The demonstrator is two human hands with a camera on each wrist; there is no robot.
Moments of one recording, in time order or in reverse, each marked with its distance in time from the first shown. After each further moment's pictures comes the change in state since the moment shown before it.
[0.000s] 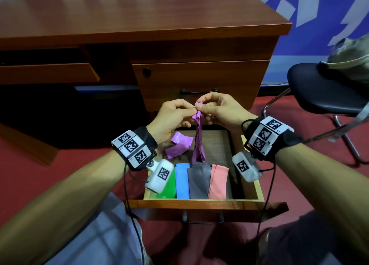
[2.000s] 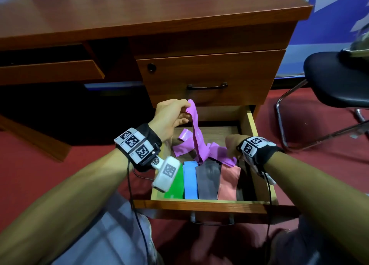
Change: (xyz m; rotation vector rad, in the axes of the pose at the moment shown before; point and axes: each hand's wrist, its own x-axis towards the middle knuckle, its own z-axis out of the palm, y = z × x) left_hand 0.014 -0.005 -0.008 -0.141 0.310 -0.170; right_hand 0.027 0.111 -0.022 -1.417 -0.327 0.598
